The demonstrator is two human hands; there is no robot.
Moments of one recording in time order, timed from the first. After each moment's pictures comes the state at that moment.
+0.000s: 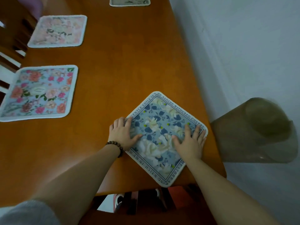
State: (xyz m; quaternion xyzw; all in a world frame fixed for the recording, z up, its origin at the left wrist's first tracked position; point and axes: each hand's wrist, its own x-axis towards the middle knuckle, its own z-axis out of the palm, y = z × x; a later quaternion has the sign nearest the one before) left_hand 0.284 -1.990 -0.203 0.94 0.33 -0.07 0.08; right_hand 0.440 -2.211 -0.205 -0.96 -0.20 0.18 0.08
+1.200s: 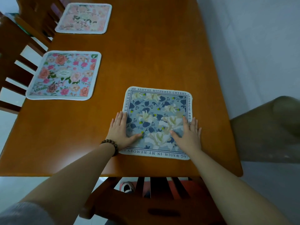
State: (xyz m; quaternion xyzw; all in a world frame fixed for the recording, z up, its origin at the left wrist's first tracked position) left_hand 0.188 -1.973 -0.204 0.89 0.37 -0.06 0.24; right_hand 0.397 -2.169 -0.211 -0.91 -0.31 0.22 0.13
